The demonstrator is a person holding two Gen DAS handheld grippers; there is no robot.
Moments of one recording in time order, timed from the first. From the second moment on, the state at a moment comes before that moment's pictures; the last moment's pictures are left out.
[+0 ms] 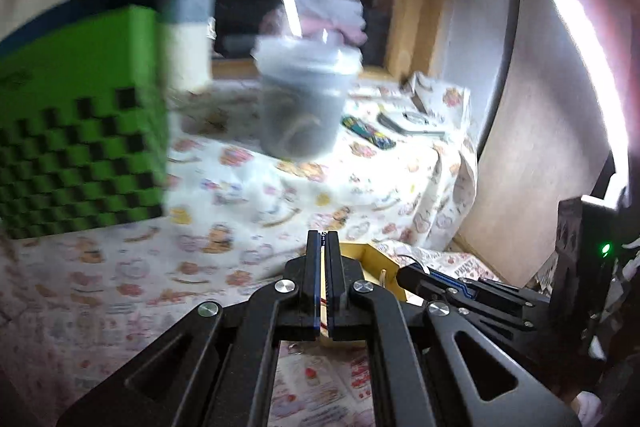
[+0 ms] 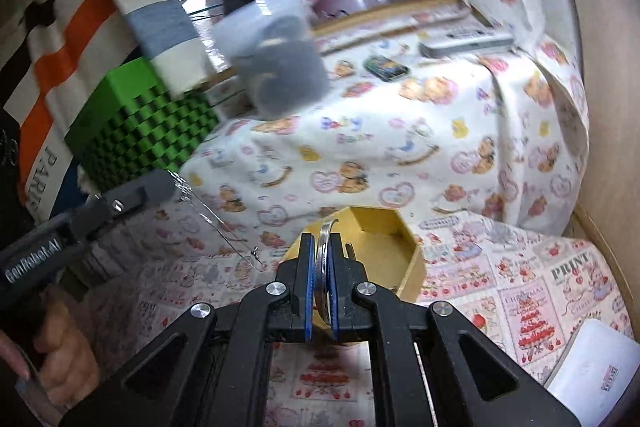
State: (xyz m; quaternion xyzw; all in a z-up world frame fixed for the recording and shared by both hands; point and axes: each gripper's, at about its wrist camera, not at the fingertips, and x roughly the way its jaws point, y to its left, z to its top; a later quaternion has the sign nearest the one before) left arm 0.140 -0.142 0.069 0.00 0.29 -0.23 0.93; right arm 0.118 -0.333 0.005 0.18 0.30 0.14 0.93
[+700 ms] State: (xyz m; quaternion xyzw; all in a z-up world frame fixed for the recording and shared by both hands) left arm 0.194 -0.190 0.027 -0.01 0.35 -0.23 0.91; right arm 0.140 -0.344 -0.023 0.20 0.38 0.11 0.90
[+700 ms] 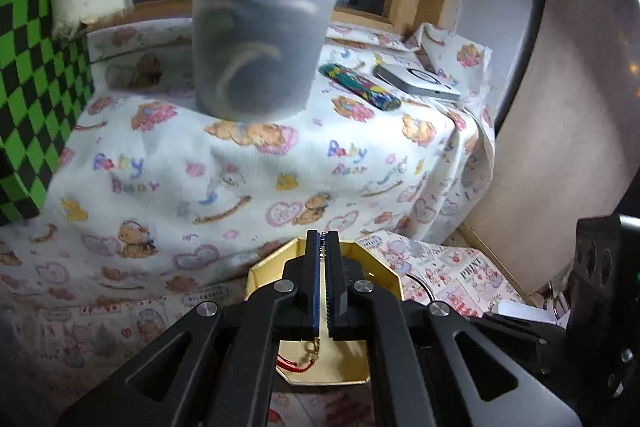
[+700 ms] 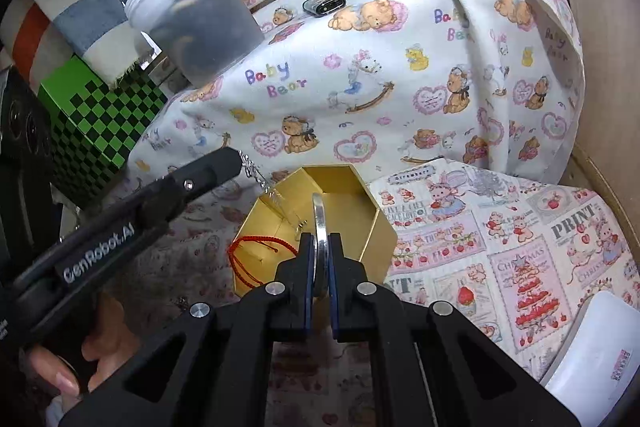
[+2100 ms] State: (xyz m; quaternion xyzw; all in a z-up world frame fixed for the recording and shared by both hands) left arm 0.049 -0.044 0.063 -0.02 0.22 -0.04 0.98; right arm 0.091 -0.289 0.024 0.09 0.26 0.16 0.95
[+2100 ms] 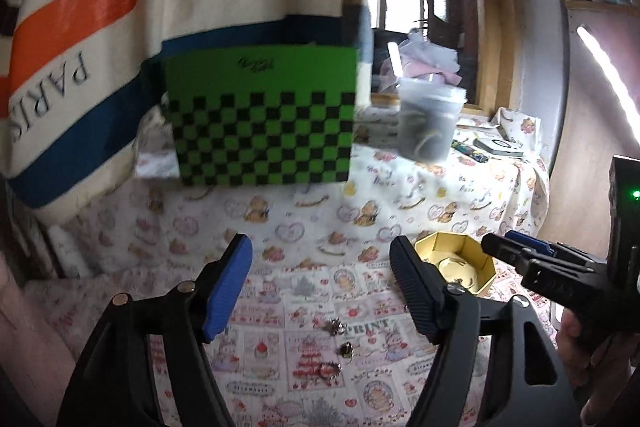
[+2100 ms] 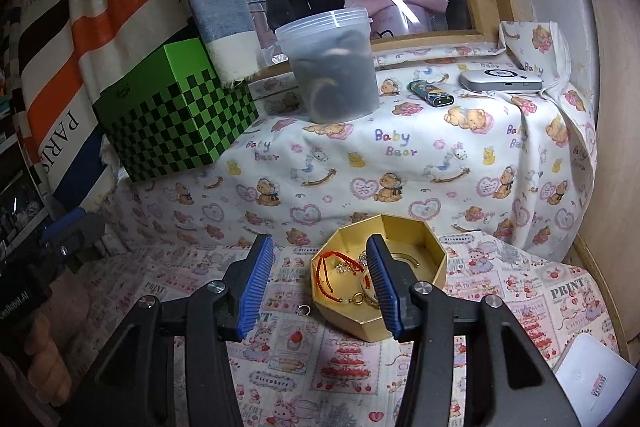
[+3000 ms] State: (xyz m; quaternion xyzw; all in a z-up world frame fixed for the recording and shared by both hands) left arm 0.088 -0.034 -0.010 -0.03 0.32 -0.04 0.94; right arm 0.101 -0.271 -0.002 0.05 0.30 0.12 0.95
